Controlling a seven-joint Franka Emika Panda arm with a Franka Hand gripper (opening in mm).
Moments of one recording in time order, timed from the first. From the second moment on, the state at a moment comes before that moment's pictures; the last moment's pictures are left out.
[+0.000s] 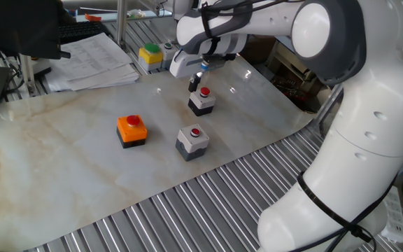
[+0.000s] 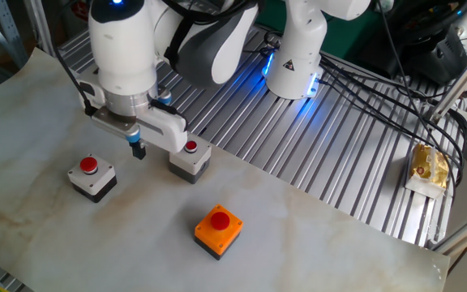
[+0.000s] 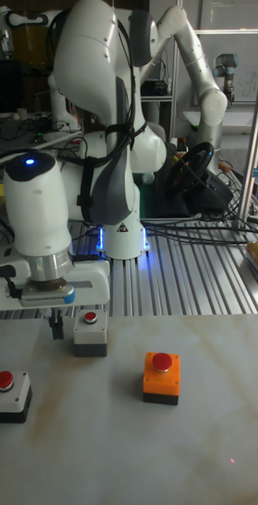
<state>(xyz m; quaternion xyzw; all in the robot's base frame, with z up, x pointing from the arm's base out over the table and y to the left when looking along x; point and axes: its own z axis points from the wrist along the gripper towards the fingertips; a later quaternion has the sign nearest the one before) 0.565 -0.120 0.208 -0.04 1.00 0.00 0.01</state>
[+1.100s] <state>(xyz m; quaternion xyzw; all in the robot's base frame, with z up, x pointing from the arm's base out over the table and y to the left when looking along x) 0.580 -0.142 0.201 -0.04 1.00 0.00 0.00</state>
